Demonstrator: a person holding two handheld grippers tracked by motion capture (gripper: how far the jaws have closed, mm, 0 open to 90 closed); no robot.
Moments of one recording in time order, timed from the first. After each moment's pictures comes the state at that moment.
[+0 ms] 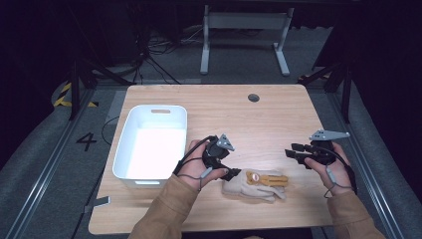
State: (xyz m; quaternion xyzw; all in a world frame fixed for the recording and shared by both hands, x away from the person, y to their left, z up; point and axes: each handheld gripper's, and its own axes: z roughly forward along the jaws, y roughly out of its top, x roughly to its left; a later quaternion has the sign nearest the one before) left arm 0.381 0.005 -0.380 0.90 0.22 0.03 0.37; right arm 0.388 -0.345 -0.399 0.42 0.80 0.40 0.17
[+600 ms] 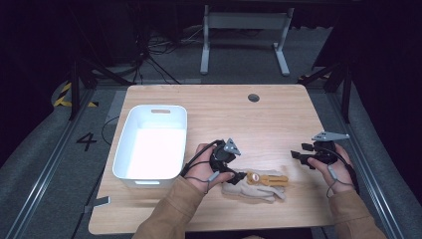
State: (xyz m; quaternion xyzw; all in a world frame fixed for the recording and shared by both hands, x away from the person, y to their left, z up) left arm 0.379 -0.013 -0.396 0.90 0.20 0.03 0.37; right arm 0.401 -0.369 -0.424 0.46 0.79 0.34 0.20
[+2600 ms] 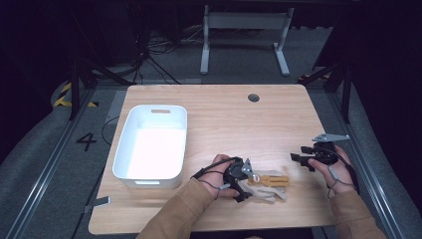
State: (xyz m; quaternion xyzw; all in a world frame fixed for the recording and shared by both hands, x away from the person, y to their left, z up) left arm 0.375 -0.054 -0.453 0.95 0.06 0.02 0.30; right arm 0.400 -0.371 -0.431 0.48 0.79 0.35 0.17
